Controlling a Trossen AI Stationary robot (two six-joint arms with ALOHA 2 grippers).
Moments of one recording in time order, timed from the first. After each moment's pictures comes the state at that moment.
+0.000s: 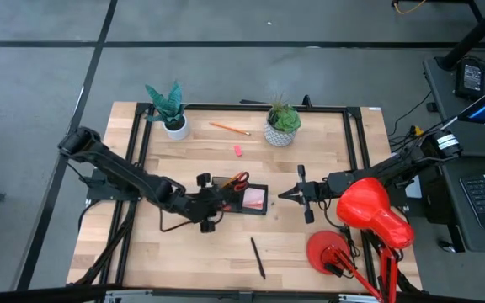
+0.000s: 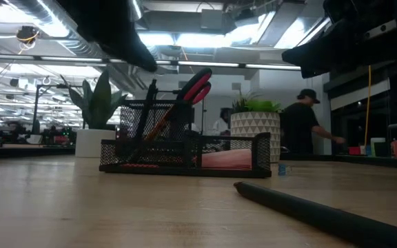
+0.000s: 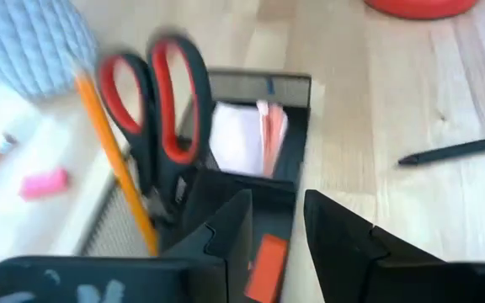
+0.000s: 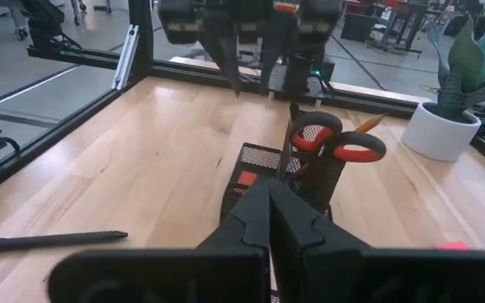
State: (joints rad) left arm -0.42 1.45 0.90 -0.24 -0.52 -0.35; right arm 0.30 1.20 0.28 0.76 0.19 -0.09
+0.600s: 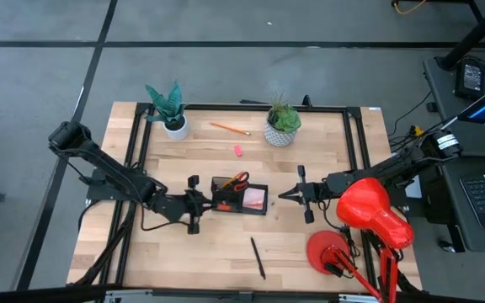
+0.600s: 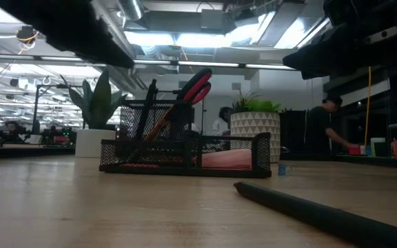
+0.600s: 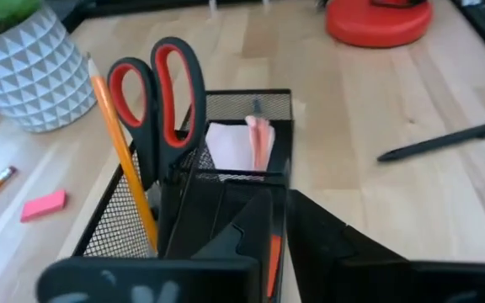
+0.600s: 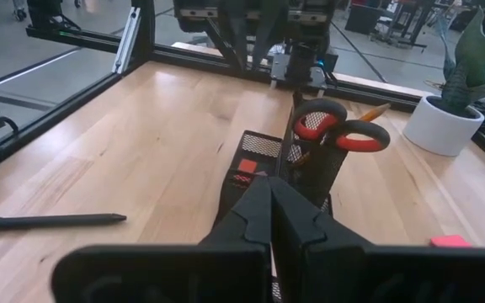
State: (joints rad) left arm -0.51 1.29 0.62 0.06 -0.58 -0.25; right arm 0.30 1.20 0.28 0.73 0.19 -0.11
